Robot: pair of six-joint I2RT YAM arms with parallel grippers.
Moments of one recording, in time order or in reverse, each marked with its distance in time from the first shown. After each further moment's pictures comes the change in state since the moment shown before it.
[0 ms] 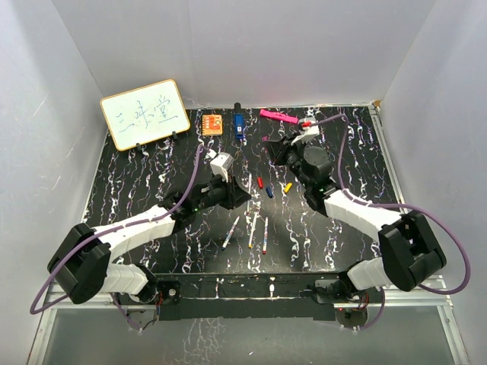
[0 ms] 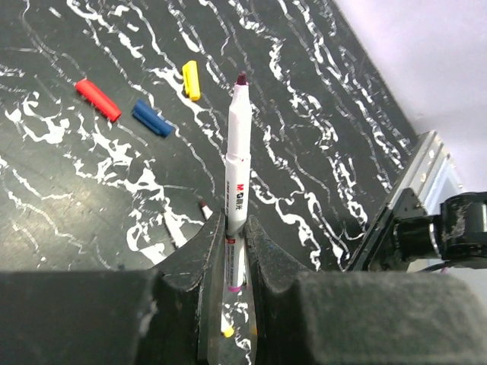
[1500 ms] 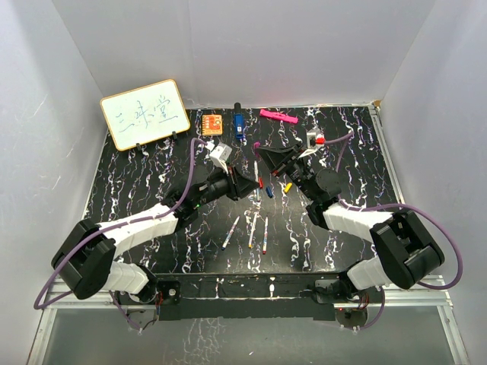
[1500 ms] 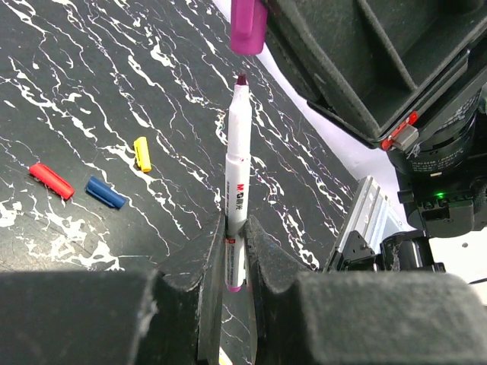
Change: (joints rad) left arm 0.000 0.039 0.005 0.275 0.045 -0.106; right arm 0.015 0.016 -0.219 0.608 -0.240 0.220
